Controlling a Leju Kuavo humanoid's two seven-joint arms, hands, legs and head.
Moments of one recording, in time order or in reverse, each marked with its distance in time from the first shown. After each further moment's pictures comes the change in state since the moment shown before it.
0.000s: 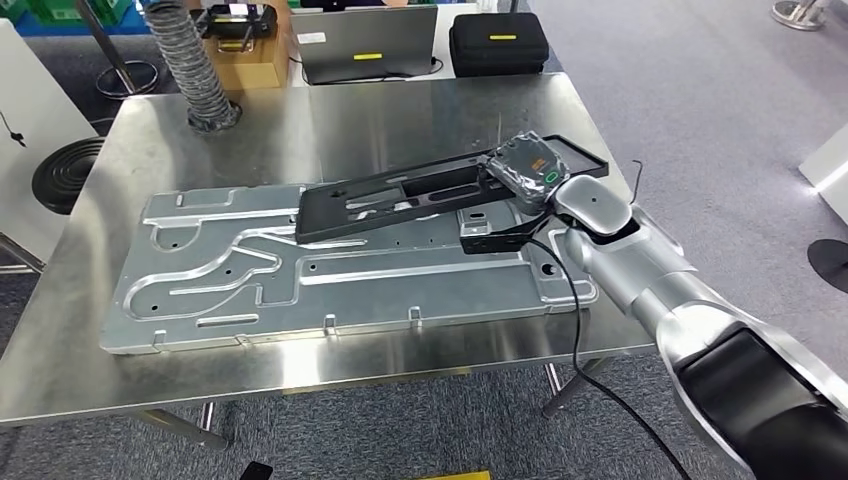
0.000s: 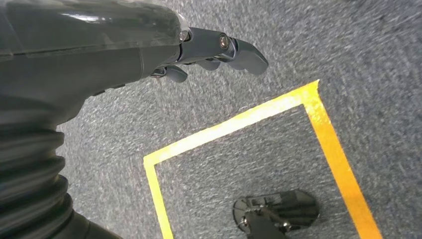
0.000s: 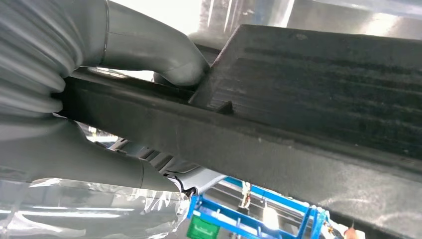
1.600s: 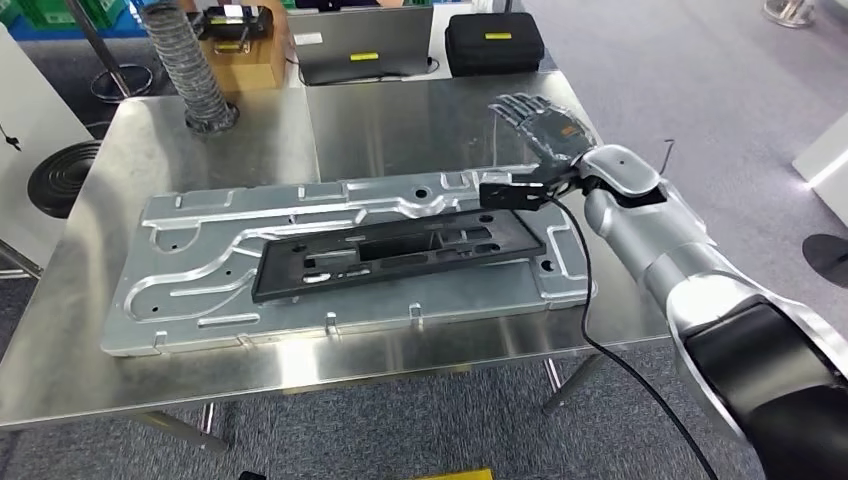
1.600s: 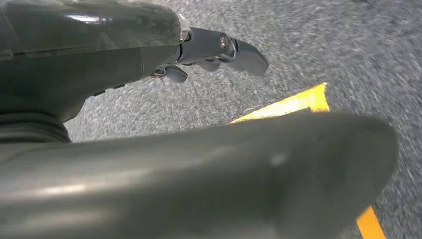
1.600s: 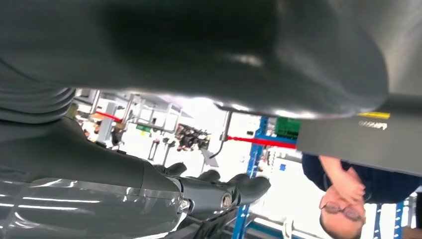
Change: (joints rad) left arm 0.025 0.011 0.013 0.000 0.047 0.002 -0.016; right arm -0.107 -0.002 -0.123 0.123 -0.093 0.186 -0.037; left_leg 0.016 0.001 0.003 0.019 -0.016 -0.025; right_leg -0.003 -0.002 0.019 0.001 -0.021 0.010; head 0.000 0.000
